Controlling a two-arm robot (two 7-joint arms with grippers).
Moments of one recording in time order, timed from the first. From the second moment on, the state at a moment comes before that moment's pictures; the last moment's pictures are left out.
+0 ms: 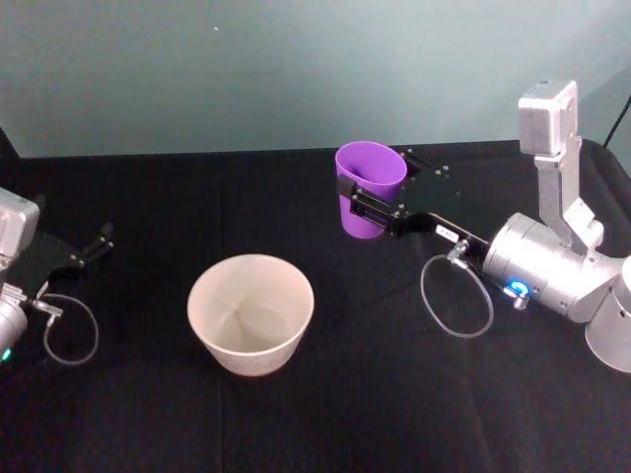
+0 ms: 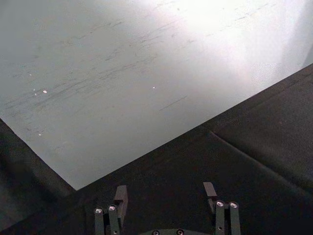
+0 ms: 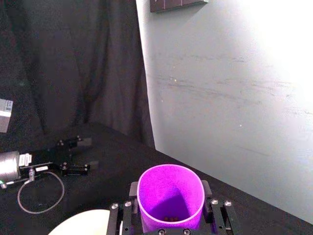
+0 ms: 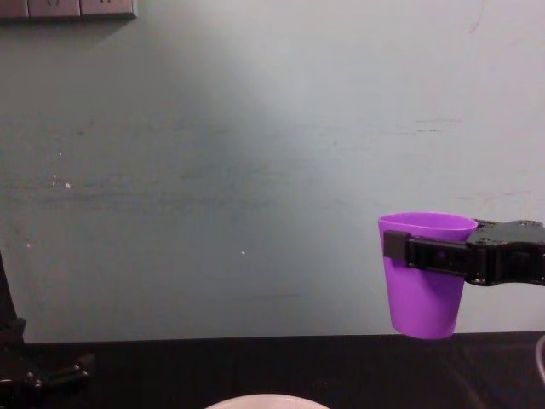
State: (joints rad) left arm -0.20 0.60 0.45 -1.41 -0.25 -0.12 0.03; right arm 0.17 0.50 -0.29 -1.71 0.47 0.11 0.44
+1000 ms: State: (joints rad) left arm -0.20 0.60 0.45 -1.41 -0.25 -0.12 0.03; right arm 0.17 0.50 -0.29 -1.71 0.47 0.11 0.44
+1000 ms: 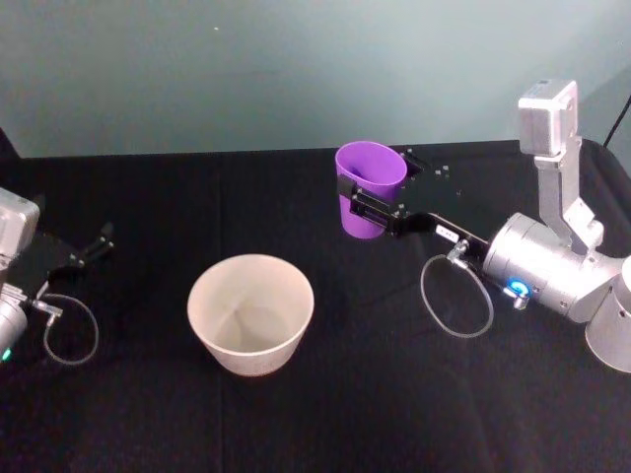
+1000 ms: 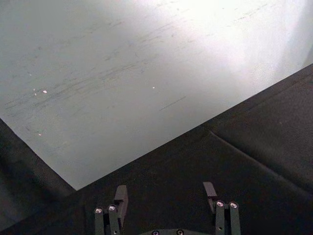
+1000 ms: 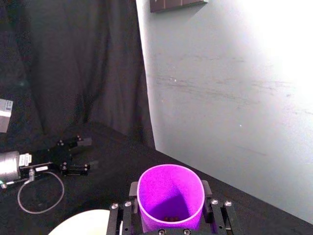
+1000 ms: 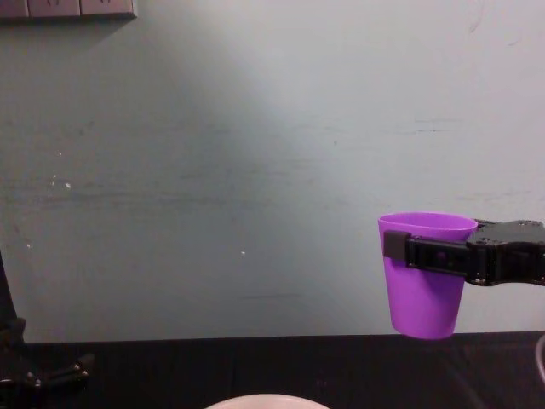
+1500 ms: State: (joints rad) left arm -0.20 0.60 0.45 -1.41 -0.25 -0.12 0.03; right arm 0.20 0.50 -0.33 -1.67 0.50 0.10 0.46
